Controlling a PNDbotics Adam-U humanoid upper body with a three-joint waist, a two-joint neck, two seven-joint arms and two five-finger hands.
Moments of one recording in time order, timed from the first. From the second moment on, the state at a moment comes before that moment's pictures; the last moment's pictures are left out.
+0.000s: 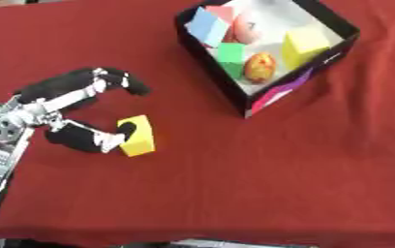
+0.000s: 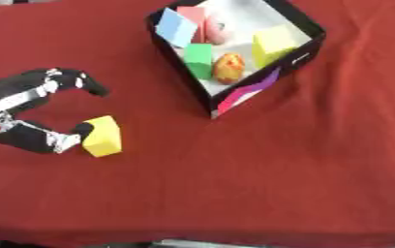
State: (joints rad) left arm -0.62 0.40 -0.31 -1.71 -0.42 -0.08 -0.62; right arm 0.12 -0.62 -0.39 -1.98 -0.06 -0.36 -0.19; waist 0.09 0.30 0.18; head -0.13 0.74
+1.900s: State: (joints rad) left arm -0.57 0.42 -0.29 -1.67 -0.75 -0.41 -0.67; right arm 0.14 -0.59 -0.35 -1.98 0.04 -0.29 -0.13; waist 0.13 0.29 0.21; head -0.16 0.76
